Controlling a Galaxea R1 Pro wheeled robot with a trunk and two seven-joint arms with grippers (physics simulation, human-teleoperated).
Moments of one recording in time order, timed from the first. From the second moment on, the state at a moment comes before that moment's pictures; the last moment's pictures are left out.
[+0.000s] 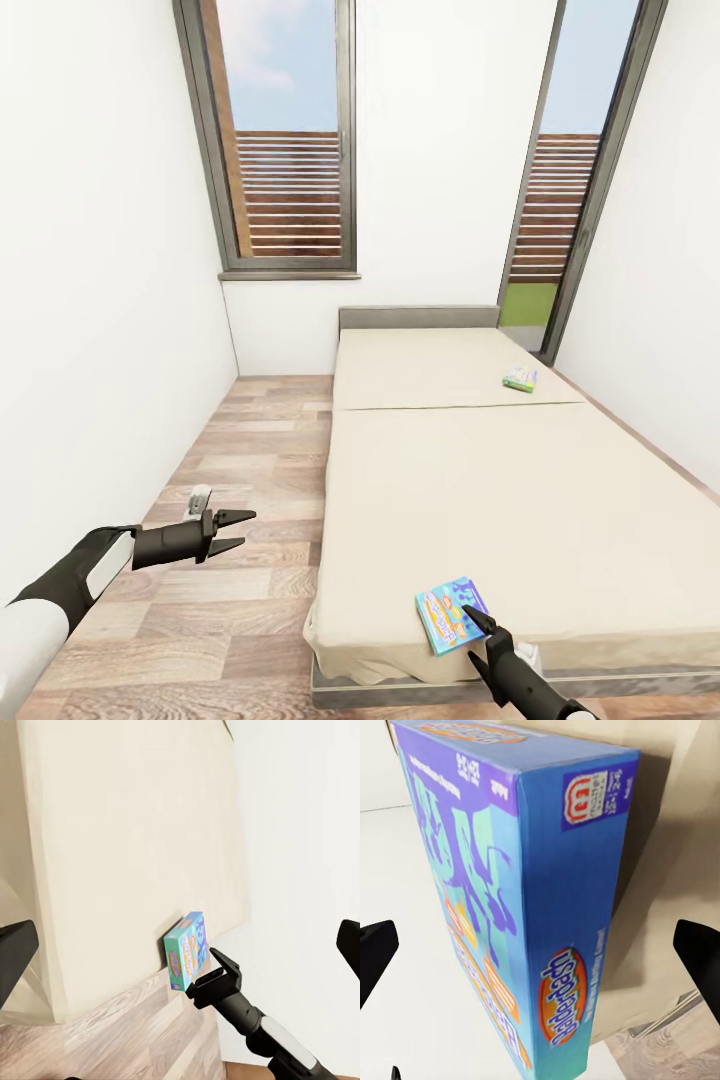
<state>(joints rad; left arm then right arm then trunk) -0.74 0.36 -0.16 -0.47 0.60 0.86 -1.06 -0.34 0.01 -0.63 -0.50 -0.62 0.61 0.60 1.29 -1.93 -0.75</state>
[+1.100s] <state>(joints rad) -0.74 0.35 -0.16 -0.47 0.60 0.86 -1.06 -0.34 0.01 -0.62 -0.51 -0.63 0.61 0.60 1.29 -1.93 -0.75</state>
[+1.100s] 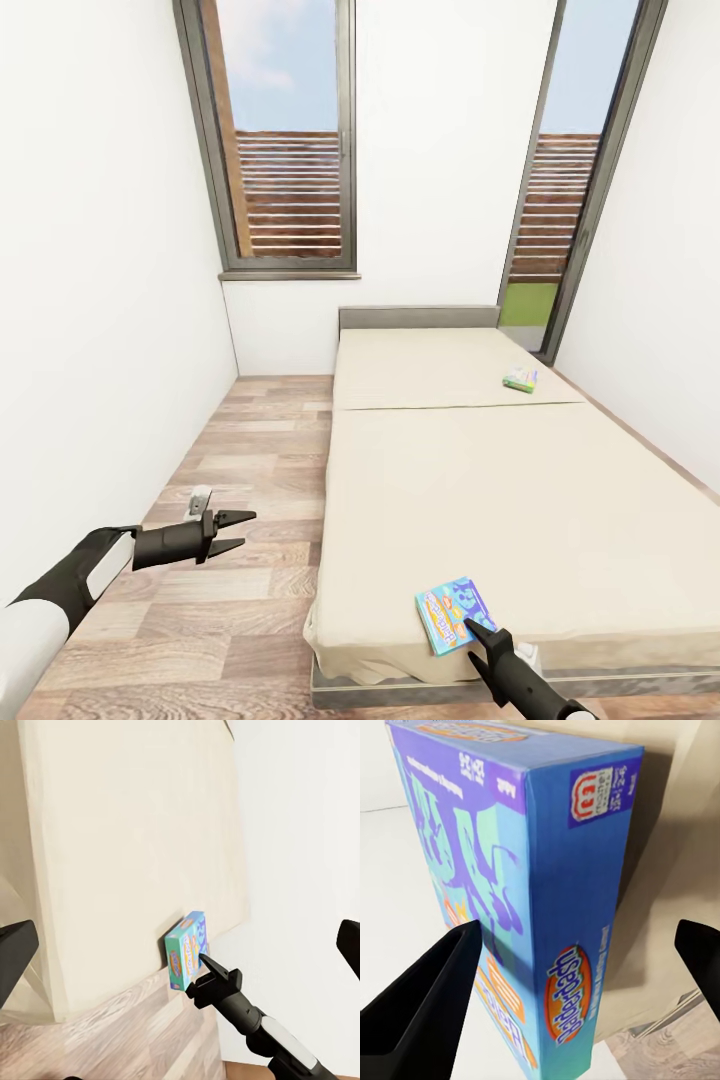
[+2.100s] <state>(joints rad) -0.74 0.35 -0.16 -0.47 0.60 0.86 -1.06 -0.35 0.01 -0.63 -0.51 -0.67 0.62 0.61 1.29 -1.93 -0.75</state>
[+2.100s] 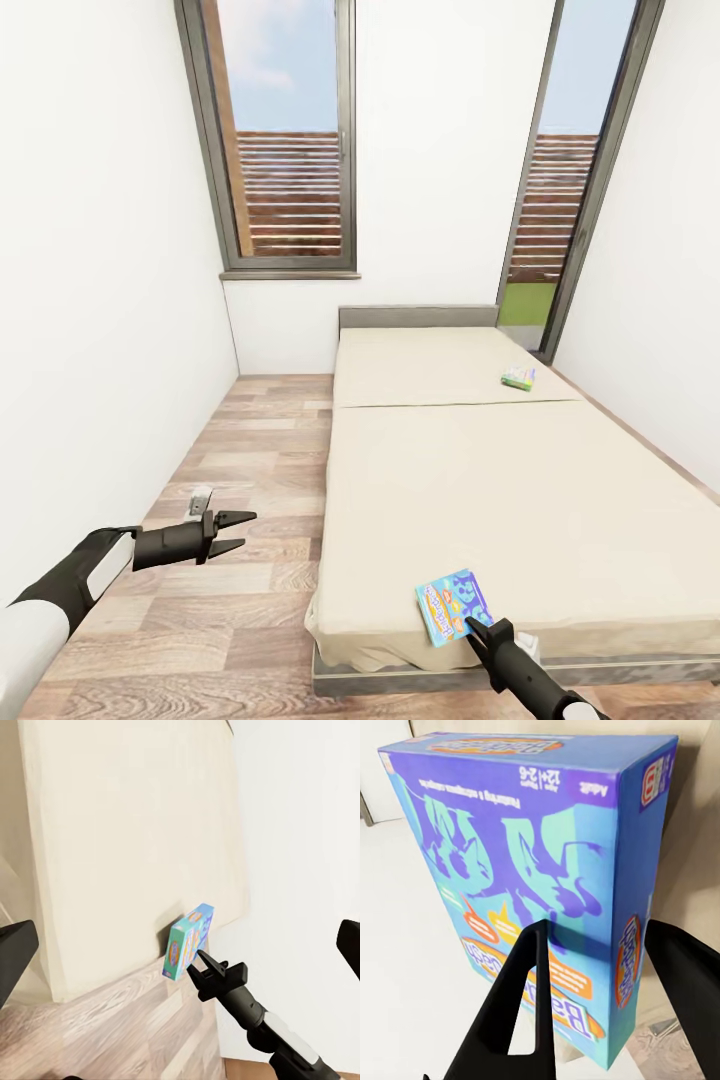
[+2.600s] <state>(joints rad) -0.74 0.35 -0.16 -0.47 0.61 0.86 -1.06 -0.35 0.01 -0.63 -0.51 -0.64 0.61 0.60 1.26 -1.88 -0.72</state>
